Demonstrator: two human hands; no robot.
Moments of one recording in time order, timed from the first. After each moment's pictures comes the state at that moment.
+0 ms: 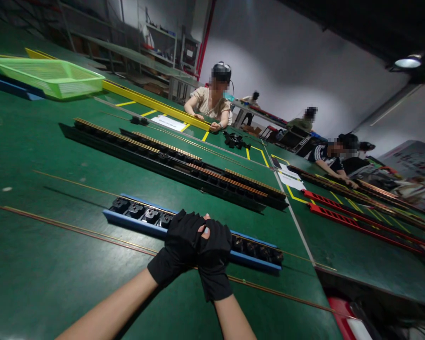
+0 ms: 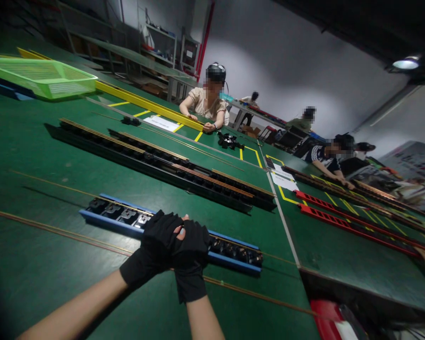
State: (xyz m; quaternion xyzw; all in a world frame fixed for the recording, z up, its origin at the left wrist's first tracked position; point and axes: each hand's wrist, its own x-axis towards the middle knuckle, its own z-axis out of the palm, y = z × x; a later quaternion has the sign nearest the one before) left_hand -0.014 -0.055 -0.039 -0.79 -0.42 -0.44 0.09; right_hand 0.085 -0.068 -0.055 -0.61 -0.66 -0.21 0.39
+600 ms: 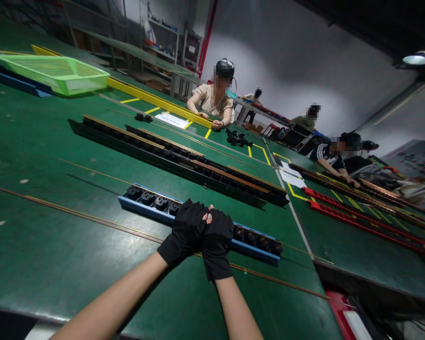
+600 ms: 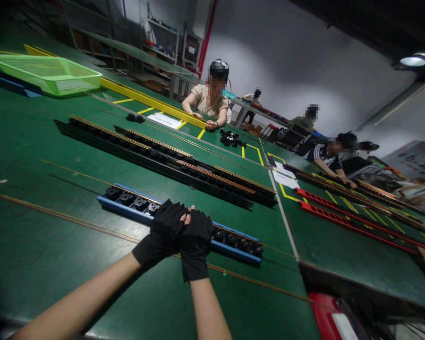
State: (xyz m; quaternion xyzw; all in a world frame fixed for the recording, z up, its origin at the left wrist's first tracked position) left_hand -0.011 -0.044 -0.038 -0.79 -0.43 -0.43 0.10; right_hand 0.087 -0.058 -0.059 -0.62 -0.66 -0.25 0.34
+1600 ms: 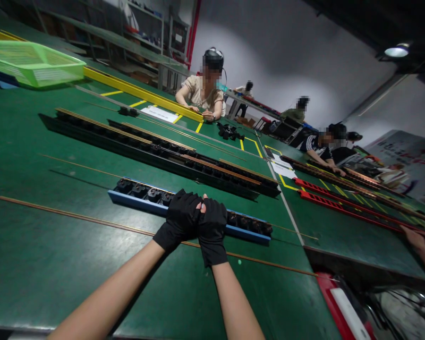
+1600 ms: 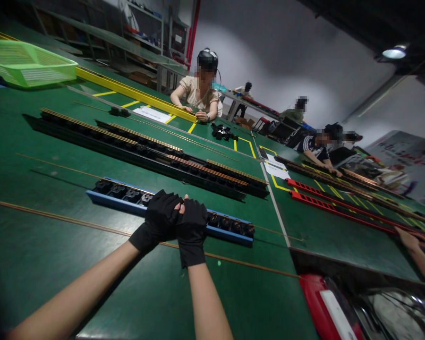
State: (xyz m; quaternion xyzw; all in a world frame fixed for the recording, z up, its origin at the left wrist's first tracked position) left_hand -0.012 -0.024 -0.037 -0.82 -0.39 -0.41 0.12; right_hand 0.095 -0.046 -0.056 -0.62 -0.68 -0.21 0.34
